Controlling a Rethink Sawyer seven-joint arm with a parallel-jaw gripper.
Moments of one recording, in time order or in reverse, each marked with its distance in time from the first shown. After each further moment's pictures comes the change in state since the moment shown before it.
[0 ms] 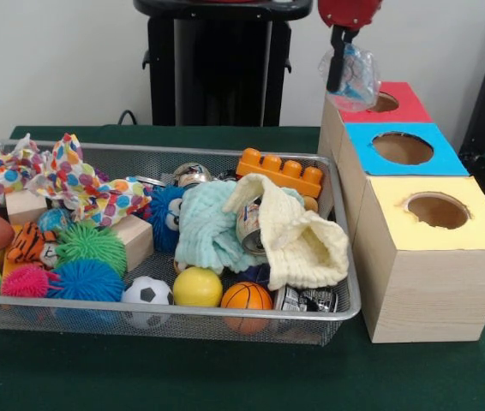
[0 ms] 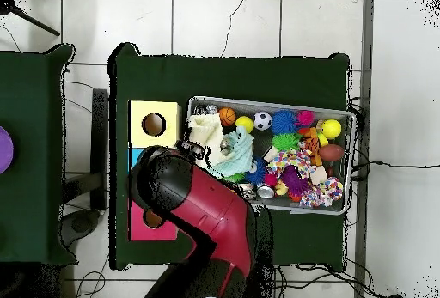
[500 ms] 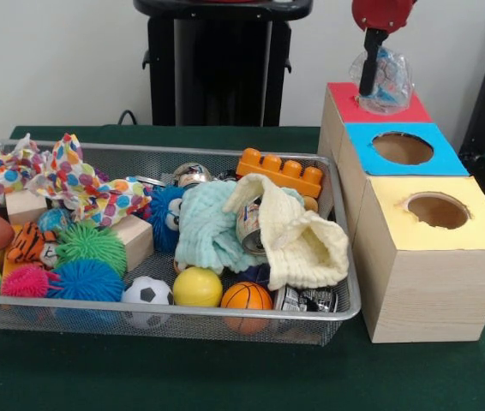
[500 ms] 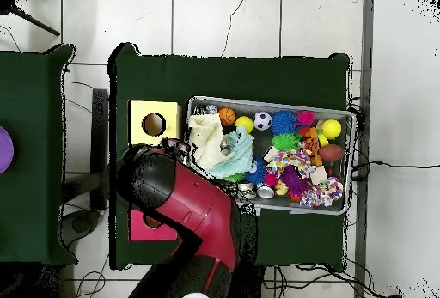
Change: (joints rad) arm 0.028 0.006 0.016 -0.013 0.027 0.000 0.000
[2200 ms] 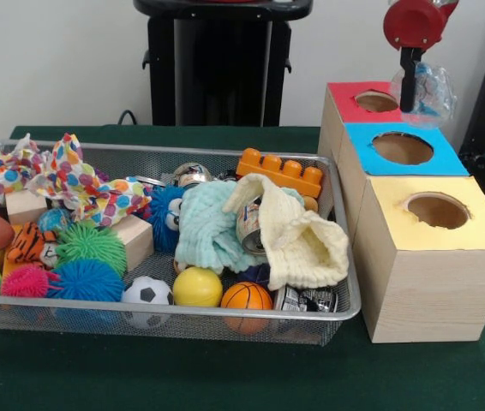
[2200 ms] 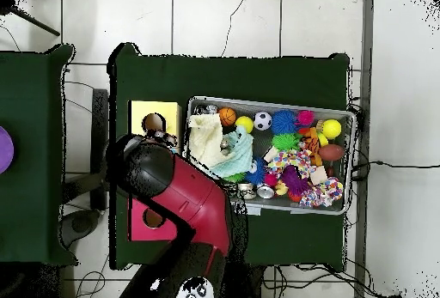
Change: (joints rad) arm -0.025 0.000 0.089 0.007 0.118 0.000 0.000
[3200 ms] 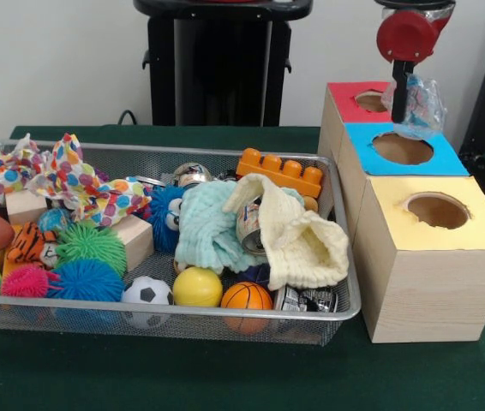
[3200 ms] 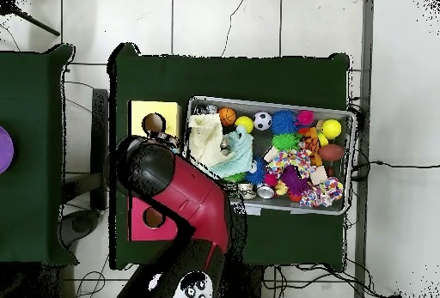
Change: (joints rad) arm 0.002 0.030 0.000 0.003 -0.003 -0.021 0.000
